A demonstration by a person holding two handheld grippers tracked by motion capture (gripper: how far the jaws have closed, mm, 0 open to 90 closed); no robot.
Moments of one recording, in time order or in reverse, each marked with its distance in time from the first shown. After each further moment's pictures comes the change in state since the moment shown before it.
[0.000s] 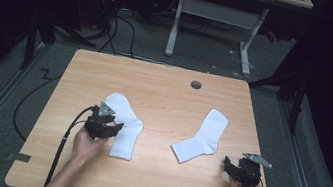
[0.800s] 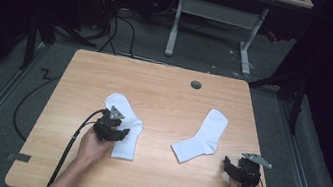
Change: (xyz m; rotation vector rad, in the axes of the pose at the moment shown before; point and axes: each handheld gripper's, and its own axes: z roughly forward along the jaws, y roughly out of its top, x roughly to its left) left arm -0.012 -0.001 0.025 0.081 -0.037 0.073; right arm 0.000 0.000 0.000 -0.003 0.012 -0.011
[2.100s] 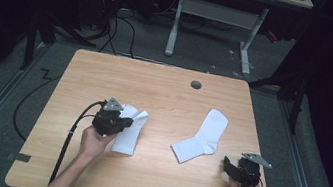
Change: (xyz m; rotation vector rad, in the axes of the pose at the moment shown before) left arm -0.008 0.034 -0.046 -0.147 -0.163 -0.056; right arm 0.000 0.000 0.000 0.001 0.006 -0.007
